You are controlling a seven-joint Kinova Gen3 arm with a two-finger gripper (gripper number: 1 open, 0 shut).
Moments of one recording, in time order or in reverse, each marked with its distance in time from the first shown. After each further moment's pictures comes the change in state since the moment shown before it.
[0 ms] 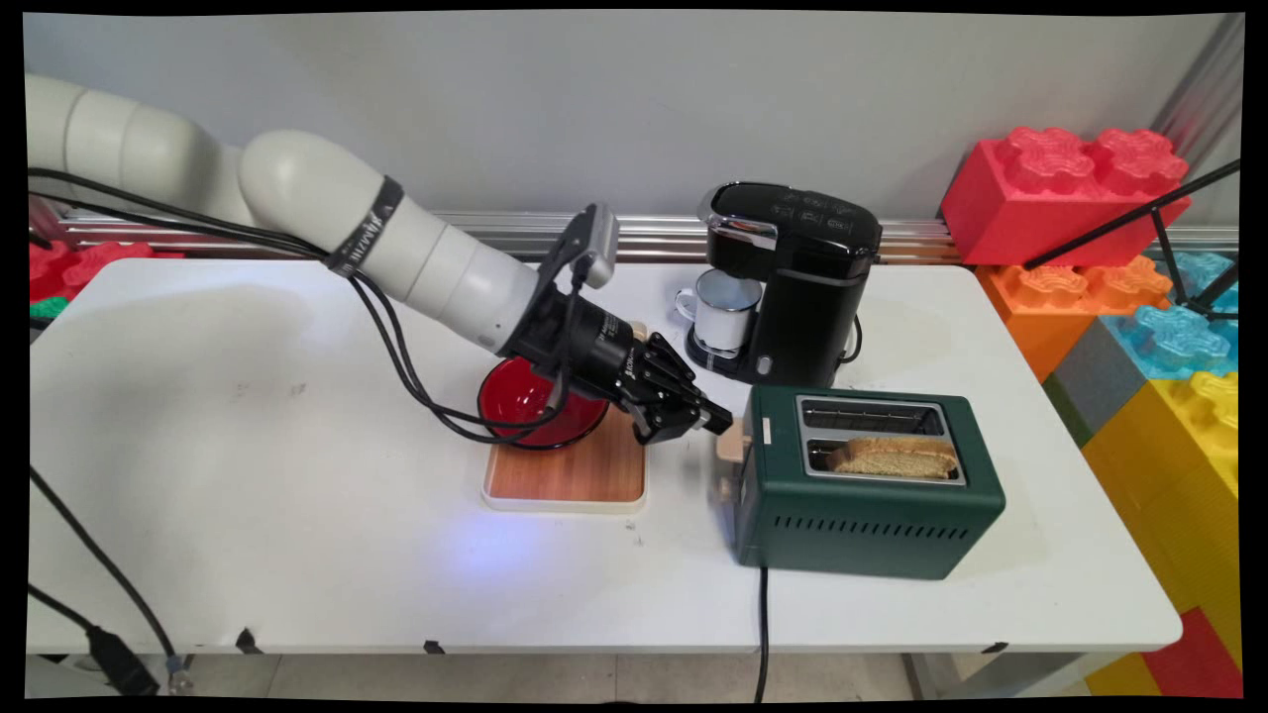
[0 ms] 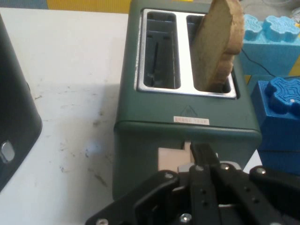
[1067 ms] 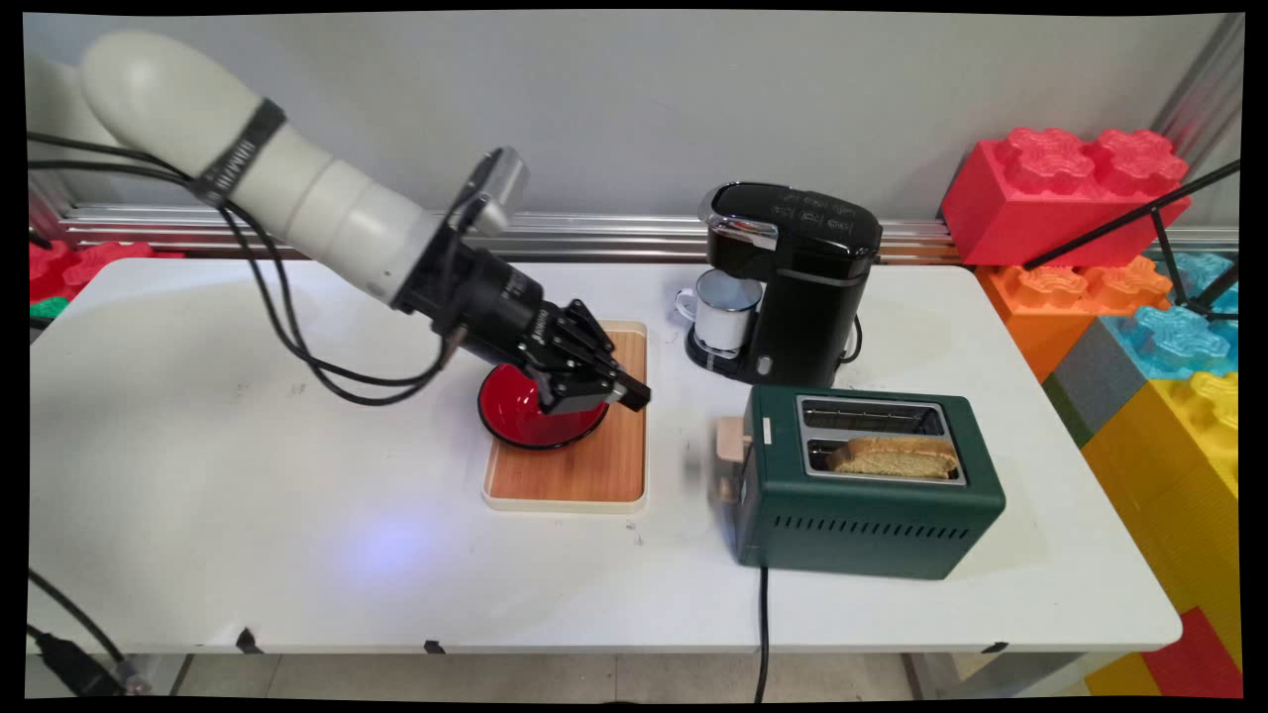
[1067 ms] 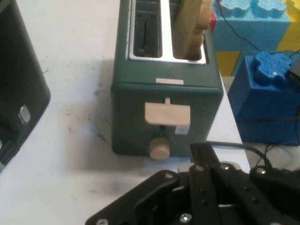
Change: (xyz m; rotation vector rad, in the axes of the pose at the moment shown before) arm 0.007 0.010 -0.082 -0.009 -0.069 0.012
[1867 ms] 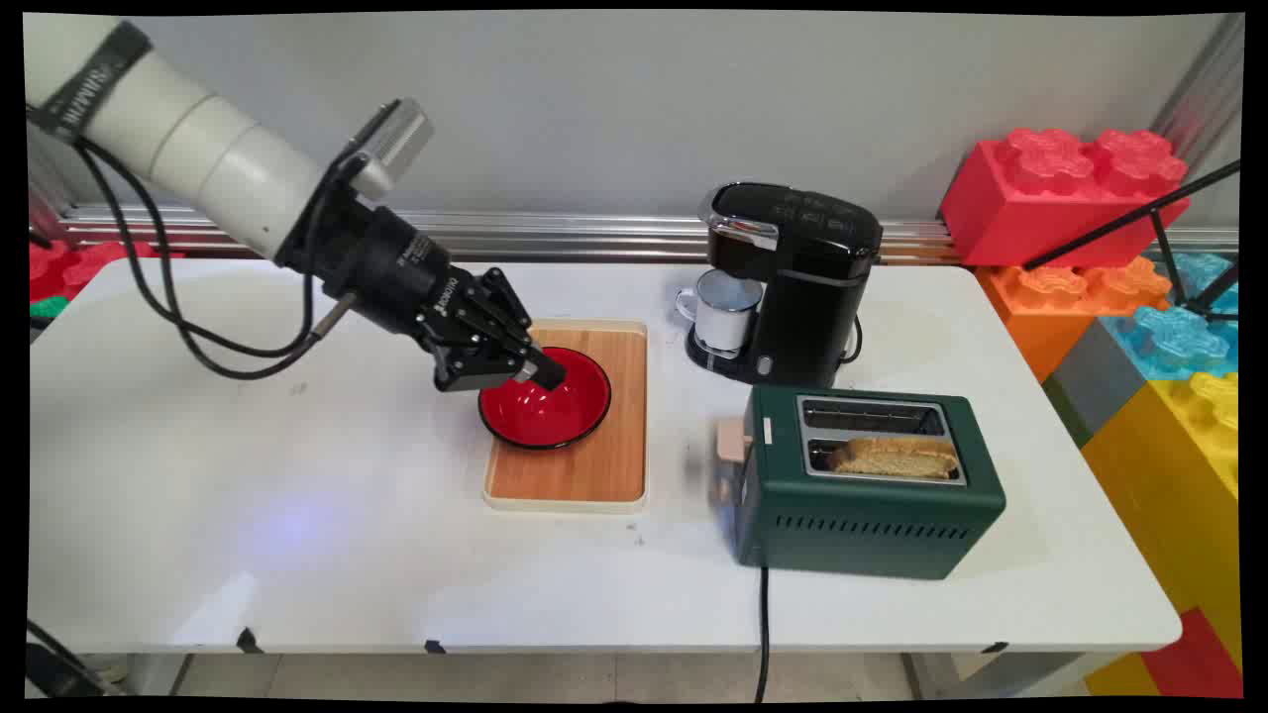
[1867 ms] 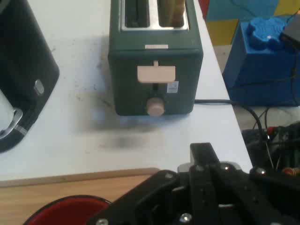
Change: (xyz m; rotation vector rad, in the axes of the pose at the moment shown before) arm 0.001 0.015 -0.074 0.014 -0.081 0.075
